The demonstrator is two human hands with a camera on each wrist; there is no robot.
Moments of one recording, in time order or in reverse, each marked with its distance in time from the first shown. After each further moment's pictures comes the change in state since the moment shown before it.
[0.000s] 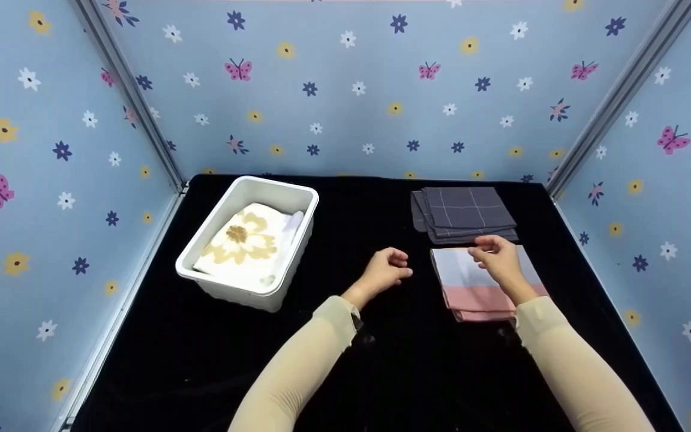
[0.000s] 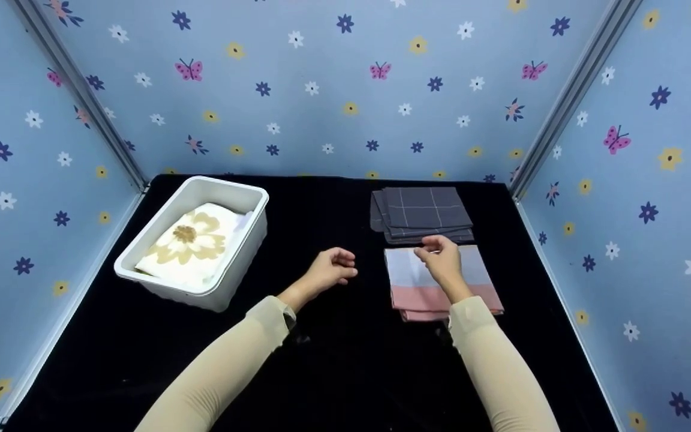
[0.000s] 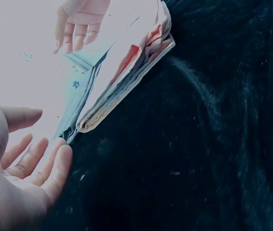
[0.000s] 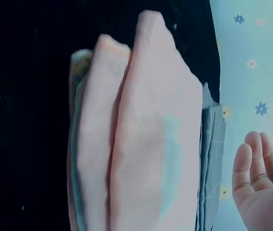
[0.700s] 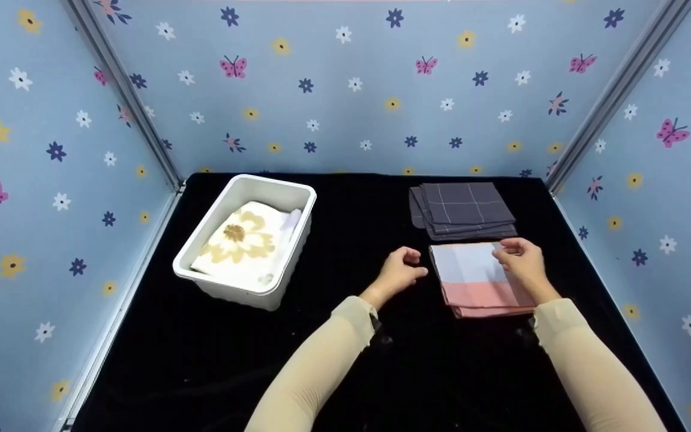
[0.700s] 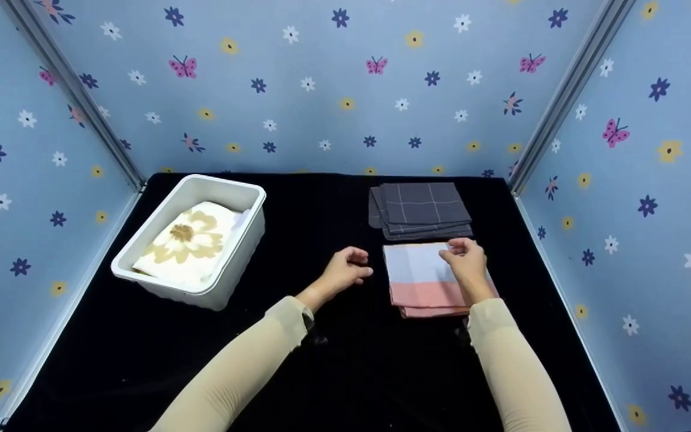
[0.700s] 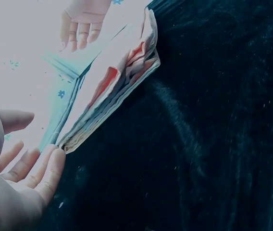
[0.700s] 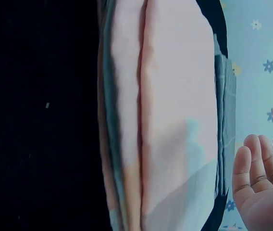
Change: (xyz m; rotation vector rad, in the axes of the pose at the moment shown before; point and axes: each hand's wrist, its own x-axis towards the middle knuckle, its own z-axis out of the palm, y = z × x) left_hand 0.007 -0.003 0.039 -0.001 0.036 0.027; right_hand 0.003 0.040 -0.046 -0.087 0.084 -0.009
